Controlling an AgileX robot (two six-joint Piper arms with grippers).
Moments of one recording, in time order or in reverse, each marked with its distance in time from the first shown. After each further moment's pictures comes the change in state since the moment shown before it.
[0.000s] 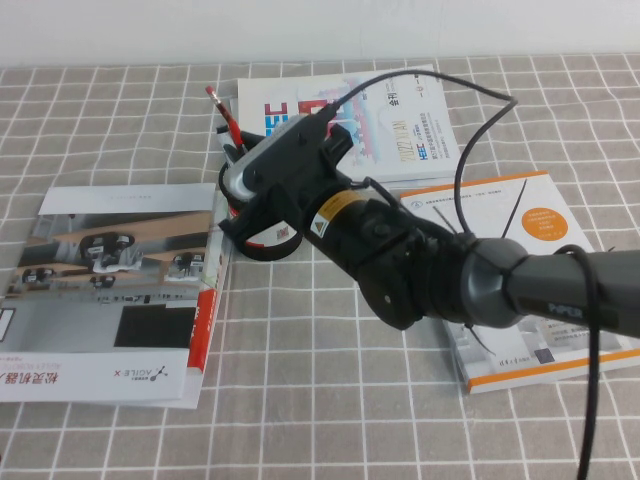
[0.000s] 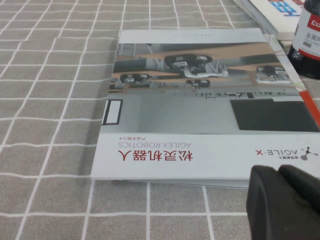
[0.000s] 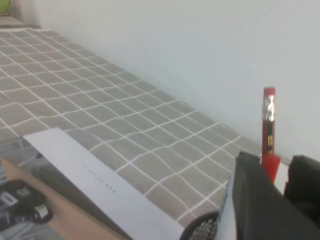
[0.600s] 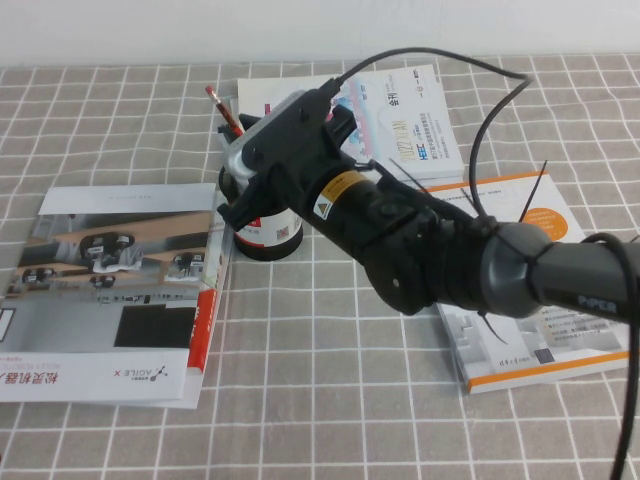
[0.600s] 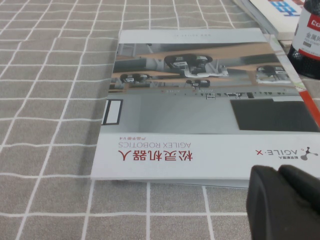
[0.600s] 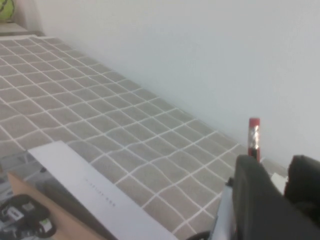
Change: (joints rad) right arm 0.000 -0.067 0.000 0.000 0.075 0.000; left arm 0.000 0.000 0.000 0.000 0.000 0.000
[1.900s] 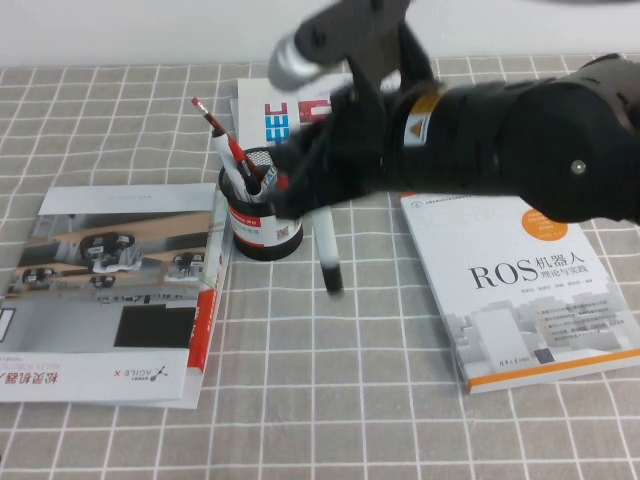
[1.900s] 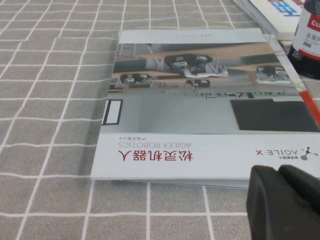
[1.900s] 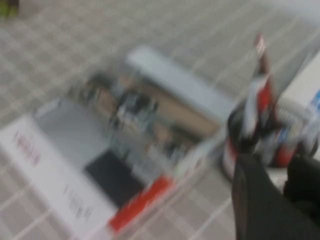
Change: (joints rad) right arm 0.000 -0.455 0.000 0.118 0.925 0.107; left arm 0.000 0.000 0.000 0.000 0.000 0.000
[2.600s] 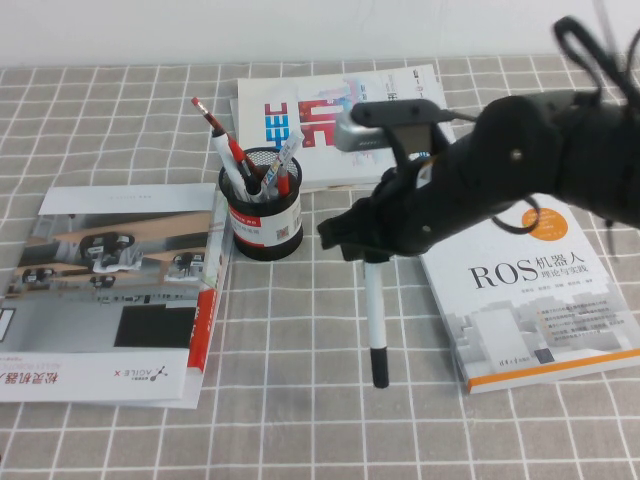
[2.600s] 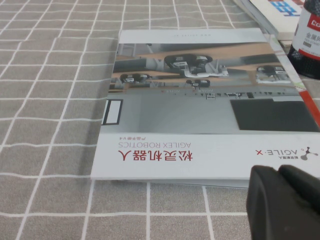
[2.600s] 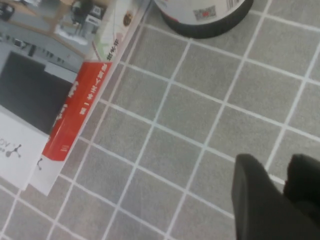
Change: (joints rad) right arm -0.149 0.199 -0.018 0.085 0.285 0.251; left arm 0.000 0.000 0.000 0.000 0.000 0.000
